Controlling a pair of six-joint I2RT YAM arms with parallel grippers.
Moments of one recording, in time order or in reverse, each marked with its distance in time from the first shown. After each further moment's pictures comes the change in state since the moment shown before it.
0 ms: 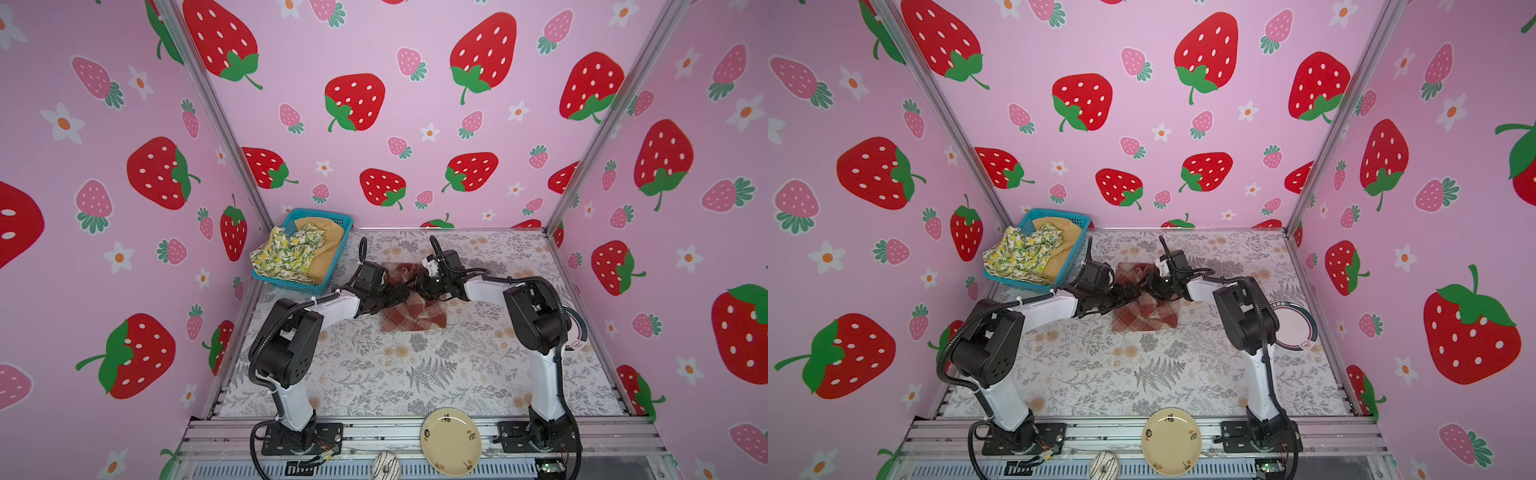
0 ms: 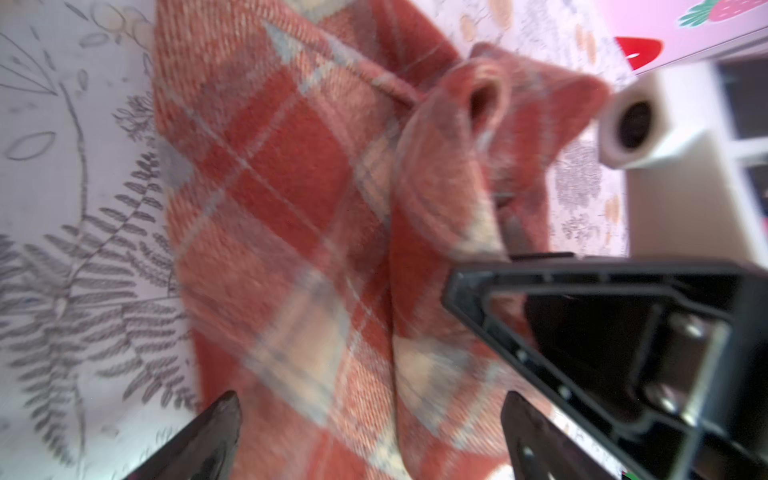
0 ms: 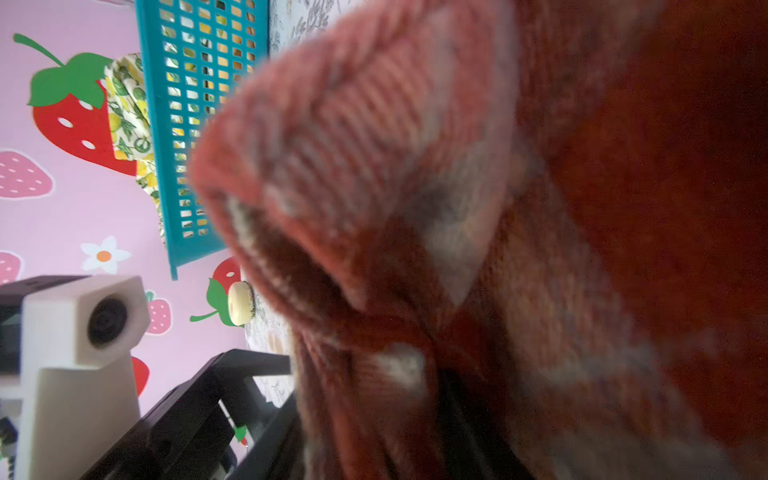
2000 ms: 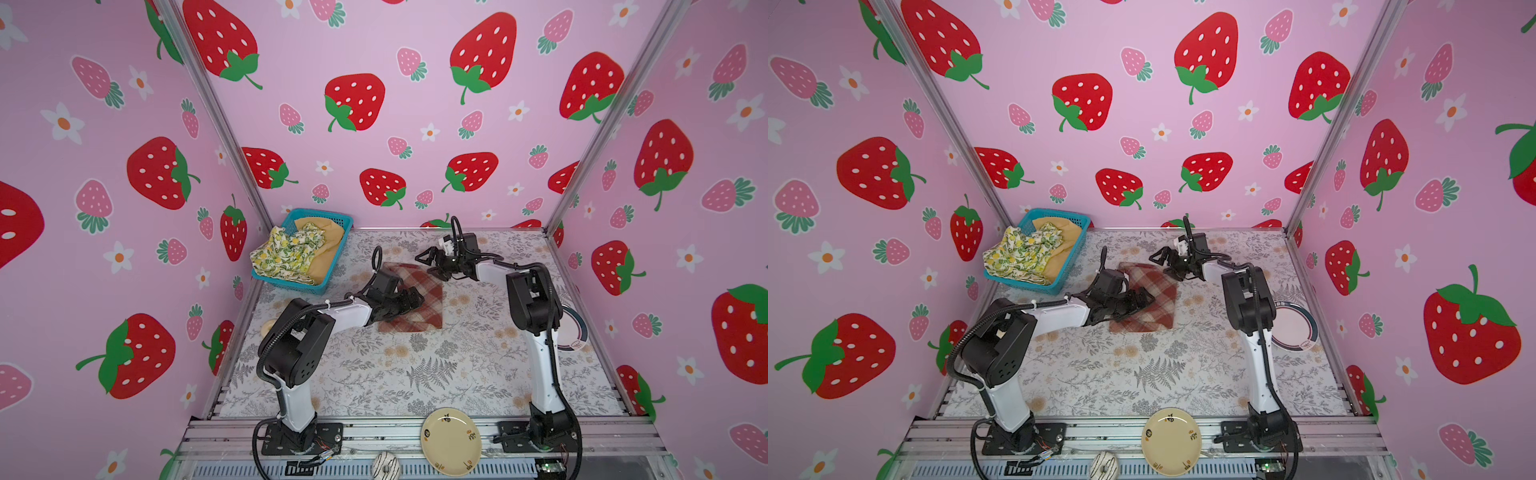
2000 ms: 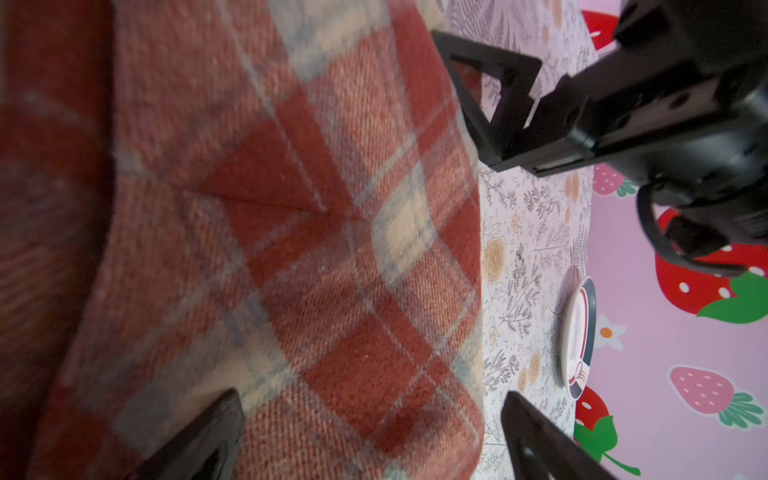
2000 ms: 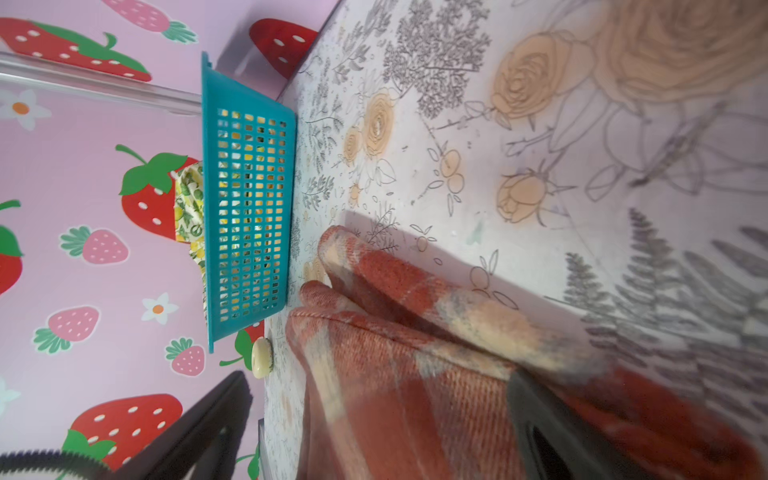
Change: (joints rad) left arm -0.097 0.063 -0.041 0.156 0.007 -0.154; right arm -0.204 0.202 0.267 -0.007 -0.117 -0.070
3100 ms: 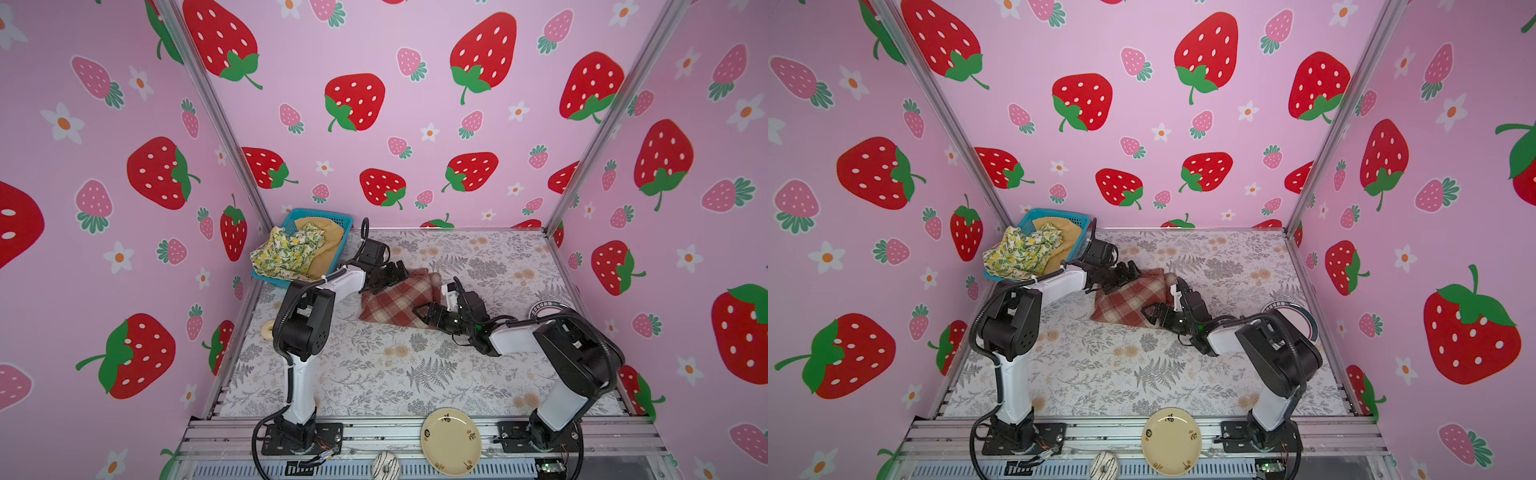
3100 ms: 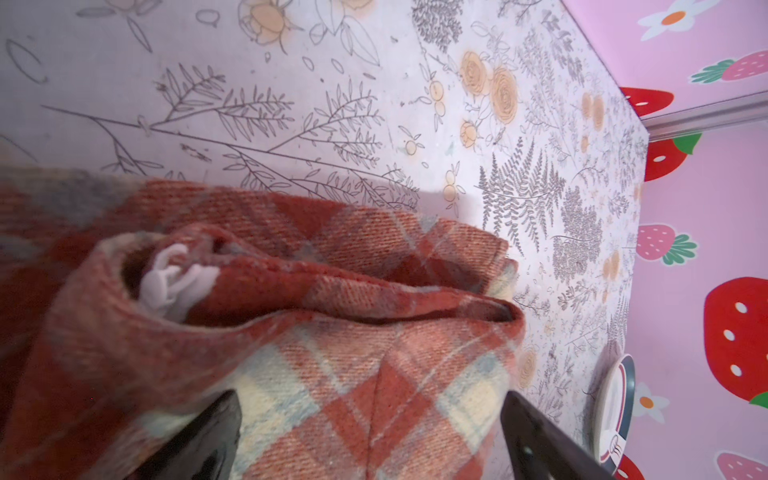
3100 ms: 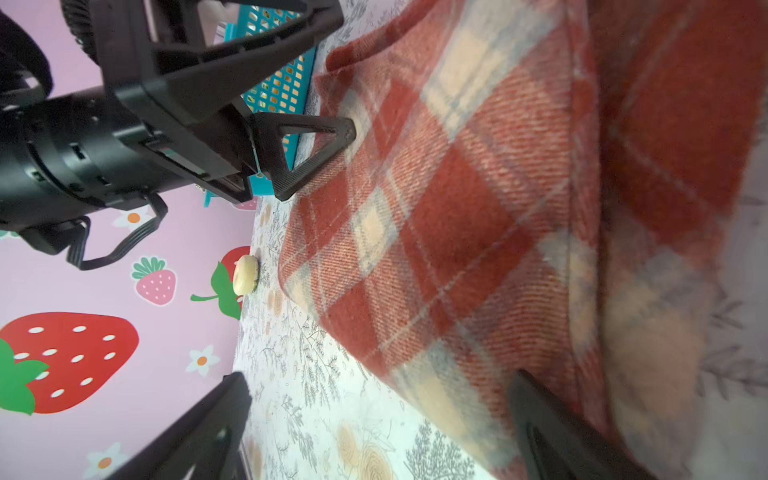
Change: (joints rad) left arm 0.169 0.201 0.441 -0.352 0.039 0.203; right arm 0.304 -0.665 -0.991 0.508 0.408 0.117
